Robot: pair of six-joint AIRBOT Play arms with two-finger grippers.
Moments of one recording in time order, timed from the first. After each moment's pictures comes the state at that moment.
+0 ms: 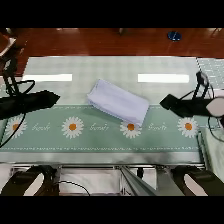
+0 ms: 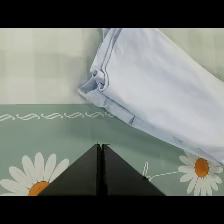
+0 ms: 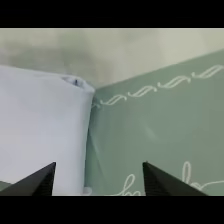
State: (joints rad) left arm -0.04 -0.71 0.75 1.07 -0.94 -1.50; right arm 0.05 -0.88 0.67 -1.24 0.88 1.90
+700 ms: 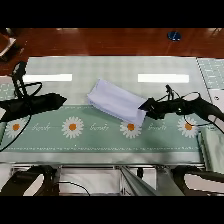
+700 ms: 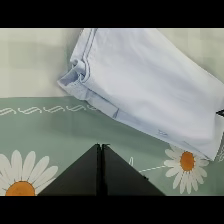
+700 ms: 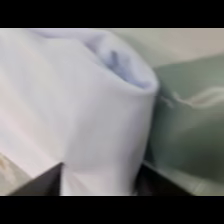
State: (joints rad) left arm -0.09 -0.72 0.71 1.02 -0.90 -1.52; right arm 0.02 -1.45 0.77 -0.59 0.94 1.34
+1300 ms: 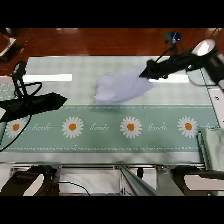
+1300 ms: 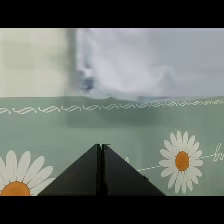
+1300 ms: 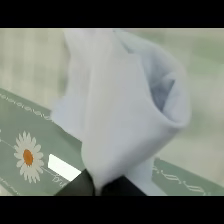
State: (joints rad) left arm -0.10 -0.72 0.71 1.01 -0.90 -1.52; right arm 0.06 -1.50 1.53 -0.85 1.26 1.46
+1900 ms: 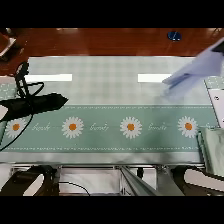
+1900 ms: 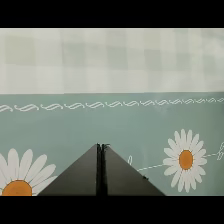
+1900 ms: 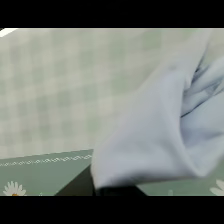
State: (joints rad) left arm -0.10 -0.75 0.71 1.01 -0.90 -1.51; right arm -0.42 -1.36 1.92 -1.02 1.71 1.72
